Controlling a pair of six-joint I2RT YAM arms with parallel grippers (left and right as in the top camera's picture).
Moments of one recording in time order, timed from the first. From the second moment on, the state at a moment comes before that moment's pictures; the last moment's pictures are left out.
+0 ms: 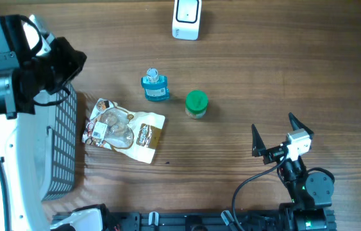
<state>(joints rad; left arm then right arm) 0.14 1.39 1.66 -1.14 0.36 -0.56 0.06 0.02 0.01 0.01 -0.22 -0.06</state>
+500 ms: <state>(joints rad) 0.31 1.24 1.60 -1.07 0.32 -0.46 0.06 0.02 0.01 0.01 -0.22 -0.06</state>
